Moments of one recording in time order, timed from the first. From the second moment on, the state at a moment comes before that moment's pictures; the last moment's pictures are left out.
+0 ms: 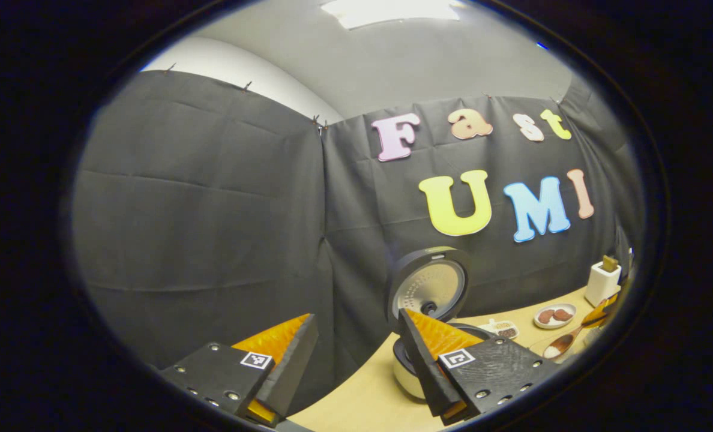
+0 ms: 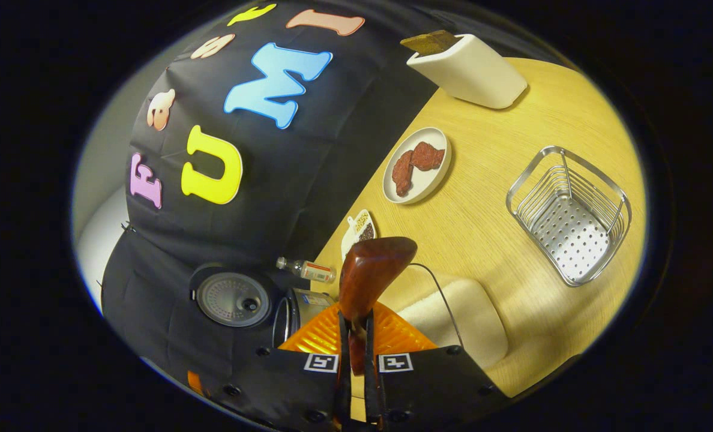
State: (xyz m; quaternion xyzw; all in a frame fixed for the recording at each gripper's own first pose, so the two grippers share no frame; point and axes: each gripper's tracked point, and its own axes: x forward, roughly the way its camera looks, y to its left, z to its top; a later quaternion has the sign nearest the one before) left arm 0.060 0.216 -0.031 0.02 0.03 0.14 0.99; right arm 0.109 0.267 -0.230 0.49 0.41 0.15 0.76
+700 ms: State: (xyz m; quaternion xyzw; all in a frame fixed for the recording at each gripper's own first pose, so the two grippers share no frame) left arm 0.046 0.240 -0.048 0.01 0.04 0.16 0.99; right arm 0.135 0.369 -0.127 0.51 0.38 0.27 0.72
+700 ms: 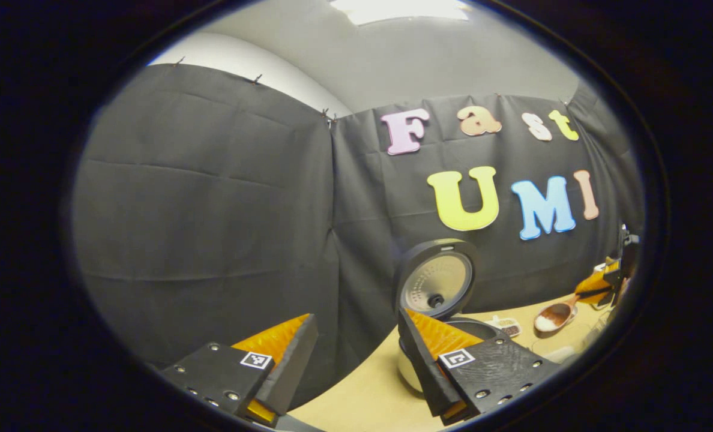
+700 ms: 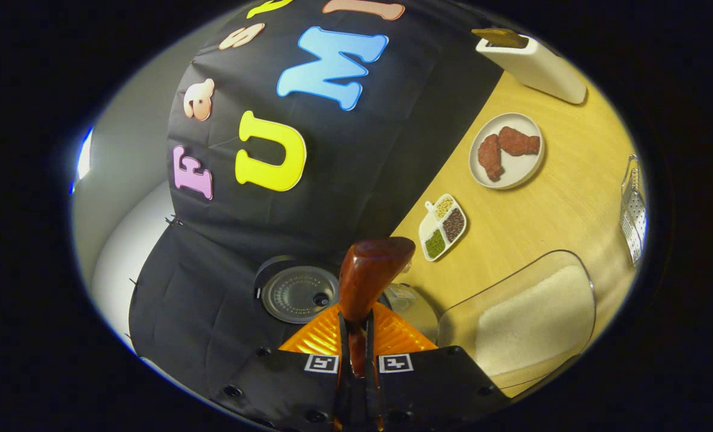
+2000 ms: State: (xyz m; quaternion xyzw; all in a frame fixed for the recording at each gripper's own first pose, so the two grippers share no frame) left arm 0.026 0.308 -0.089 0.00 0.08 0.23 0.97; right arm 0.153 0.566 -0.163 0.21 0.32 0.38 0.84
